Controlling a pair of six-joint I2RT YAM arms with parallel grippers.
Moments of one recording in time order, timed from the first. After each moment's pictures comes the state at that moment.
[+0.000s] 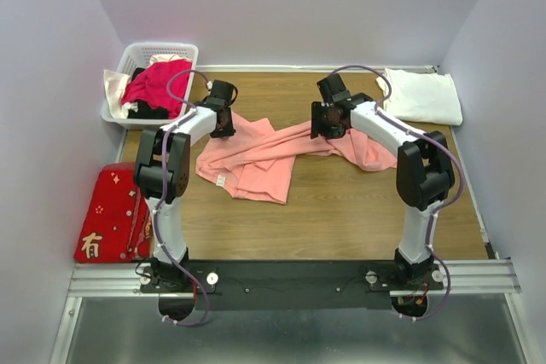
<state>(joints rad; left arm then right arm) -0.24 2.00 1.43 -0.43 -0.17 -0.36 0.45 1.96 1.56 -0.63 0.05 0.42</state>
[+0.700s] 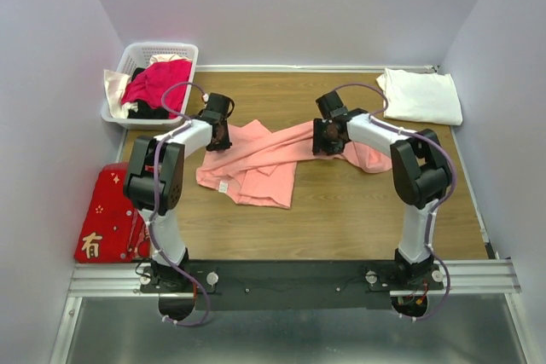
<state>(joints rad) -0.25 1.90 1.23 -0.37 -0.17 -0.37 0.45 2.00 1.41 -0.53 0.07 0.45</state>
